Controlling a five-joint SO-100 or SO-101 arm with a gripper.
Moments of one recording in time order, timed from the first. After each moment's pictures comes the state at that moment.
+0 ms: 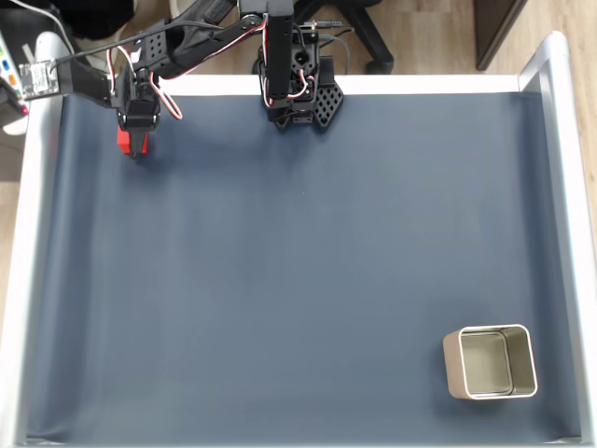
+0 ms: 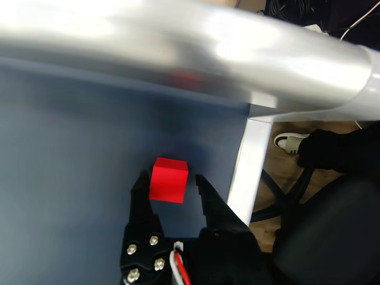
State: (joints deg) arm 78.9 102.1 129.1 29.5 -93.4
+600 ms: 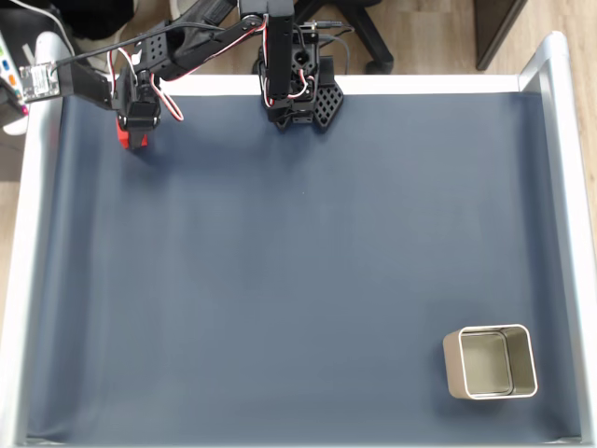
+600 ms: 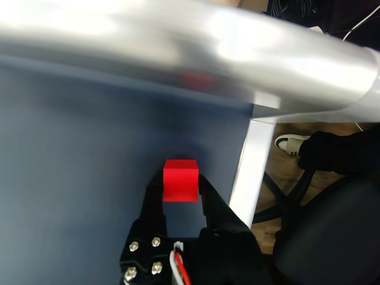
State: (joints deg) arm 78.4 102.1 129.5 29.3 -93.3
